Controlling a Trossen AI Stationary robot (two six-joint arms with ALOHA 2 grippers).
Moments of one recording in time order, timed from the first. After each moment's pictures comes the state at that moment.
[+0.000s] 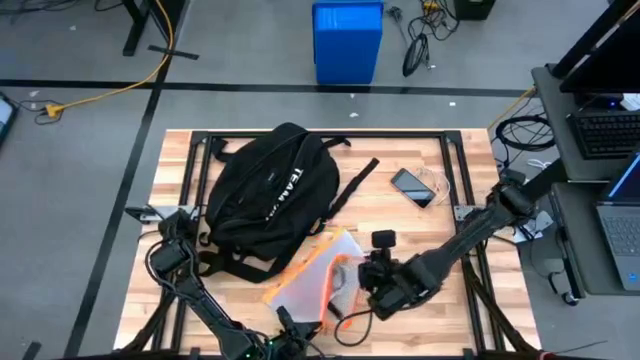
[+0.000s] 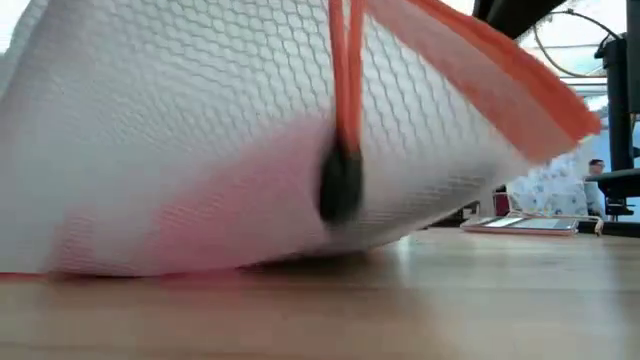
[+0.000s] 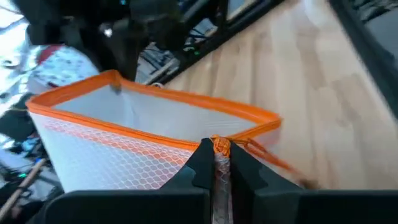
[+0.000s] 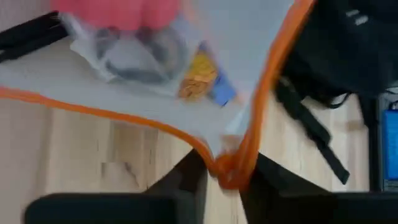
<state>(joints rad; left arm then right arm) -0.89 2.23 1.58 -0.15 -1.25 -0.05 0.62 1.74 1.47 -1.10 0.63 0.48</state>
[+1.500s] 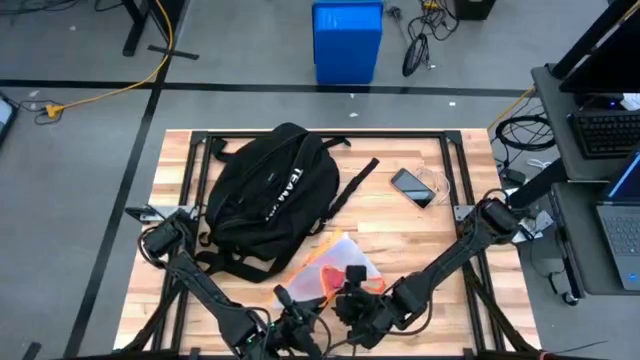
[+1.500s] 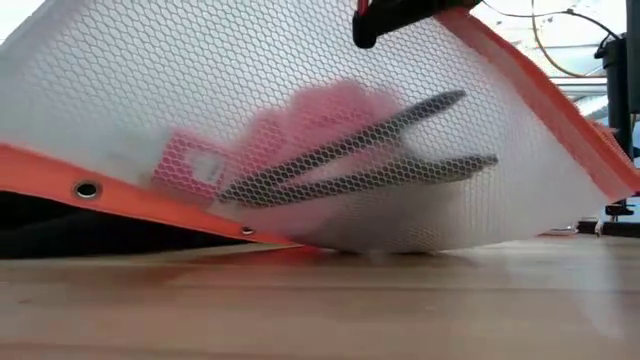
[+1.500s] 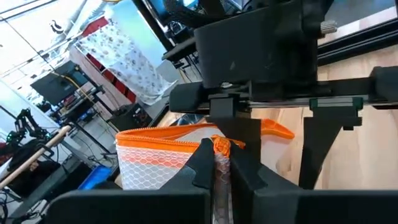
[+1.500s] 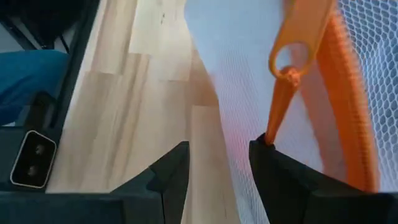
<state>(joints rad) -0.81 2.08 1.58 -0.11 -1.34 -0.05 0.67 1.93 1.47 -0.49 0.58 0.45</state>
